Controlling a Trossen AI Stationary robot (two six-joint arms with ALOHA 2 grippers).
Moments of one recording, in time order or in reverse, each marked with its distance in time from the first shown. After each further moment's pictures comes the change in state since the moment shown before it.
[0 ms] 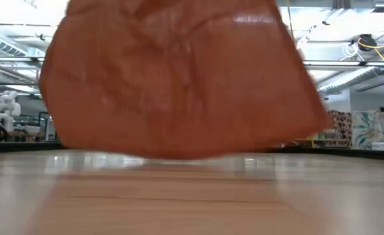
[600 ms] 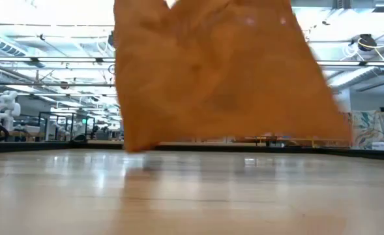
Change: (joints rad) left arm -0.058 0.247 0.302 -0.445 -0.562 0.059; right arm -0.056 0.000 0.115 -0.740 -0.015 0.337
